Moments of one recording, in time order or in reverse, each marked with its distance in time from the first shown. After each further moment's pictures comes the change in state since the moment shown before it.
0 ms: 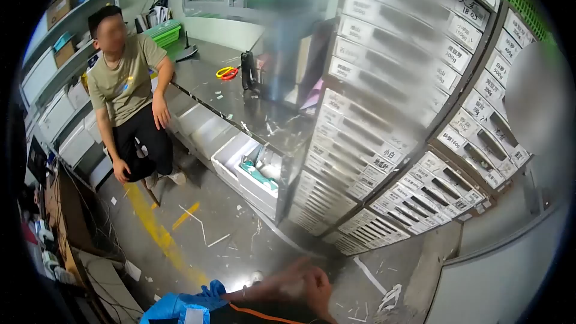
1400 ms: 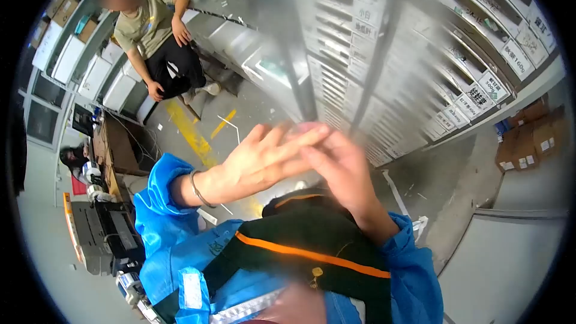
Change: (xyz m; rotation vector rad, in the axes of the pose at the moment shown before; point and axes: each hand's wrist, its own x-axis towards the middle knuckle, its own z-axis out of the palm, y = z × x) left_hand 0.060 -0.037 0.205 3.018 0.130 0.445; right_hand 0.002 -0.173 -0.135 0.193 -0.789 -0.130
